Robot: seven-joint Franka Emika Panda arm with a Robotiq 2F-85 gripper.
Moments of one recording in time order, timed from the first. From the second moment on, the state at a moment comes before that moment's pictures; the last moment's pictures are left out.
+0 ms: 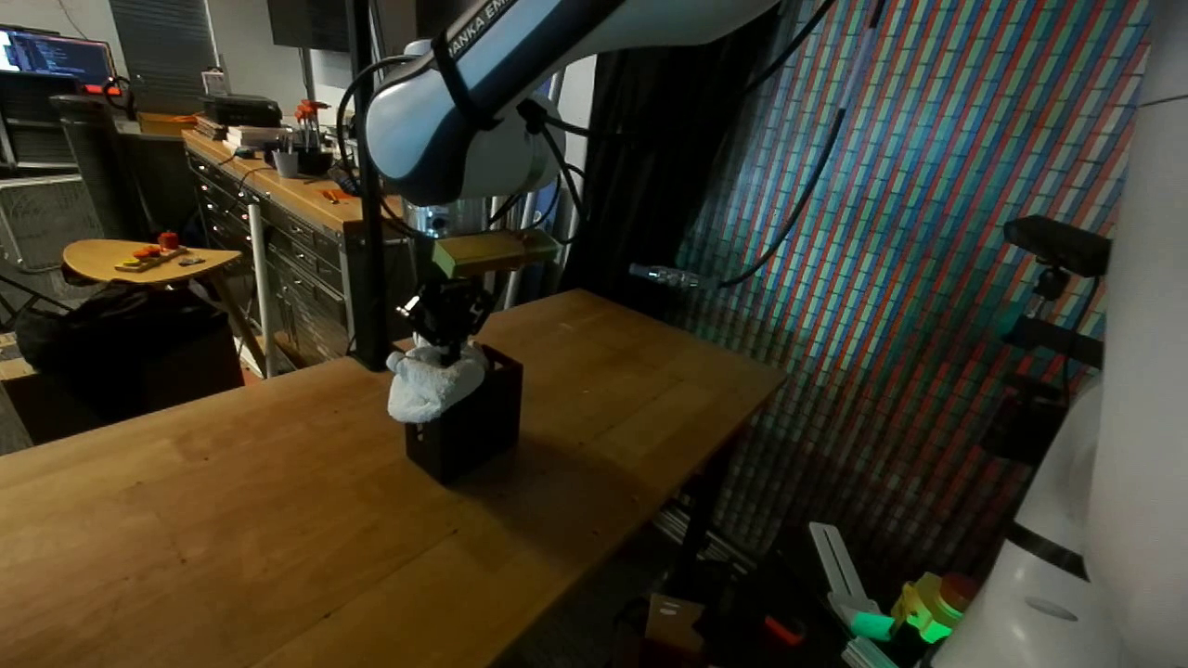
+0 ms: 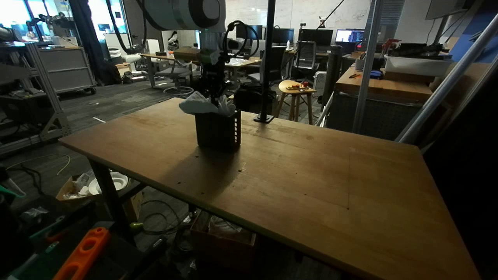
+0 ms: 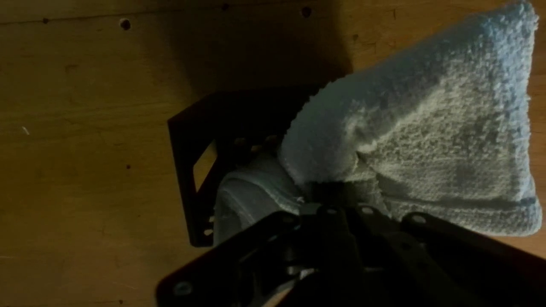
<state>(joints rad) 0.04 0.29 0.02 -1.97 -0.04 2.25 0.12</state>
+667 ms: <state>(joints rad) 0.04 0.36 0.03 -1.97 0.13 2.27 0.04</state>
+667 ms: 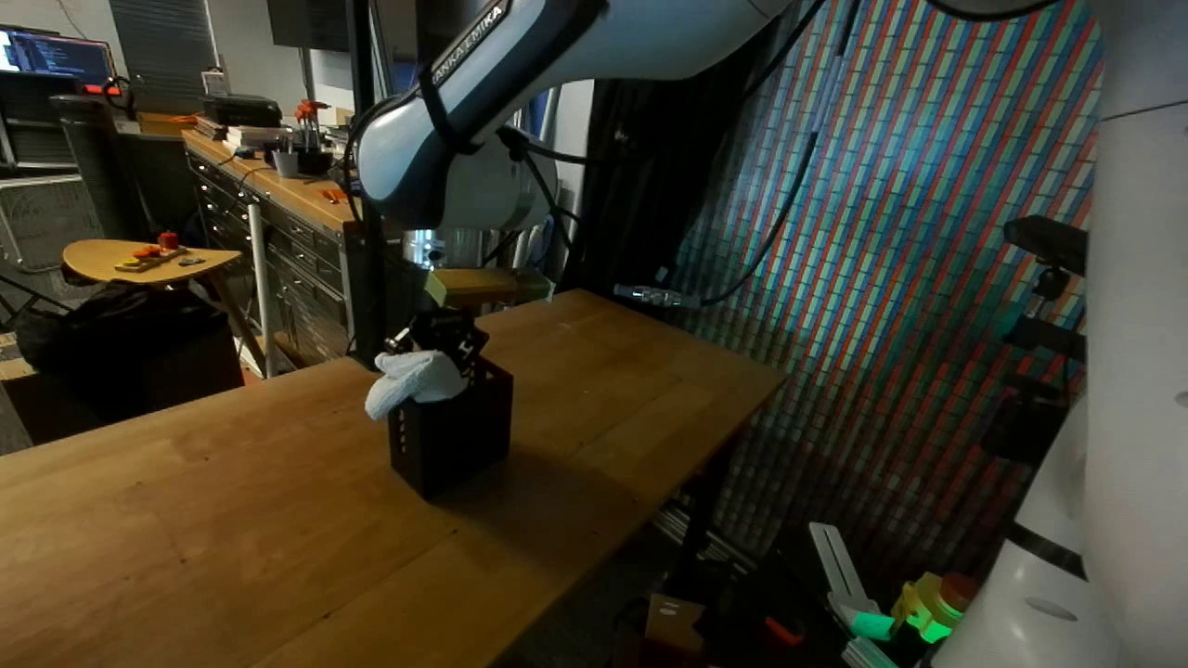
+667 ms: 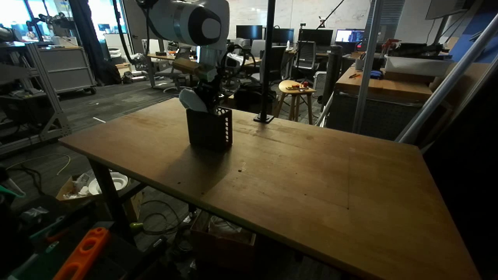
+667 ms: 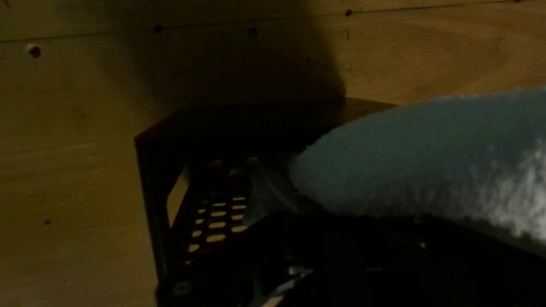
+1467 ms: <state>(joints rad) 0.00 0.44 0.08 -1.97 0.31 2.27 -0.06</state>
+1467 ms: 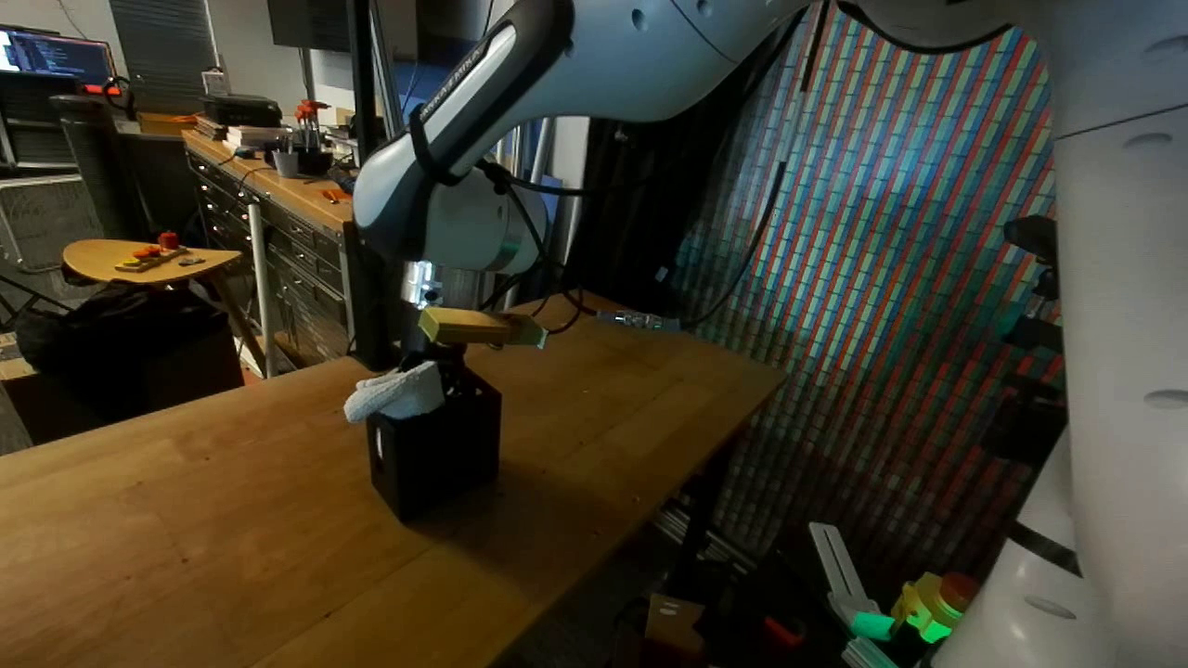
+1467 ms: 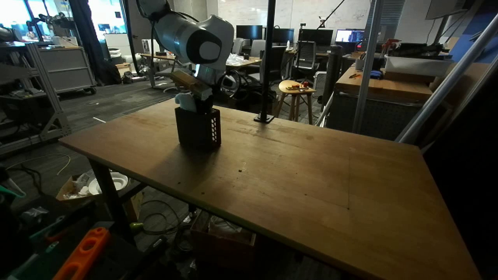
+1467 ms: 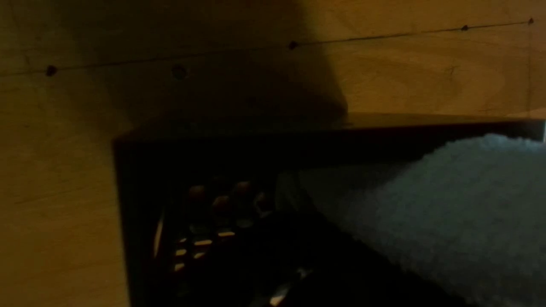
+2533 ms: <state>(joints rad) 0.01 0.28 0.02 -1.89 0.04 2.18 0.01</state>
